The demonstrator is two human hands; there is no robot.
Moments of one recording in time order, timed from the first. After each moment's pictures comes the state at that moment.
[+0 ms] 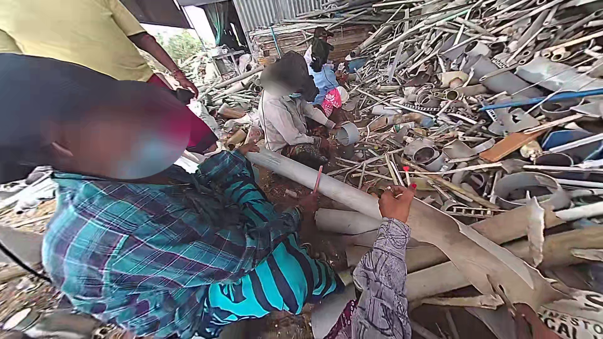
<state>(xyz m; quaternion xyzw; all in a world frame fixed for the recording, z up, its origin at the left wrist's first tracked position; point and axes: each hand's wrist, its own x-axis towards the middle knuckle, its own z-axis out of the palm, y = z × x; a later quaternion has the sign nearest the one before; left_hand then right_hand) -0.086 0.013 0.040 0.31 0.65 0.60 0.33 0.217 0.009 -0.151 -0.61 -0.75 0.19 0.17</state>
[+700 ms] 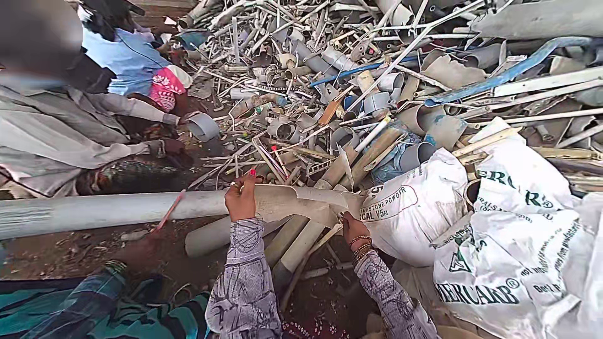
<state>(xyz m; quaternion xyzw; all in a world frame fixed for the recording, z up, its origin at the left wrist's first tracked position) -0.069 0.018 0.032 0.33 0.61 0.67 0.25 0.177 0.018 -0.071 -0.74 -0.60 0.30 0.01</state>
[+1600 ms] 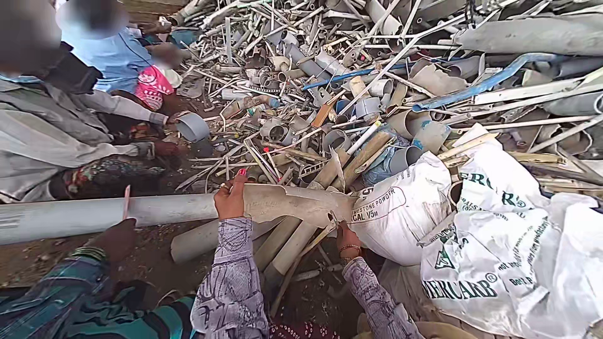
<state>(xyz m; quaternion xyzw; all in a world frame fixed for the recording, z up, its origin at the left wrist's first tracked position) -0.077 0.021 0.032 0.29 0.64 0.65 0.28 0.177 0.011 -0.112 -0.80 -0.52 0.31 0.05</state>
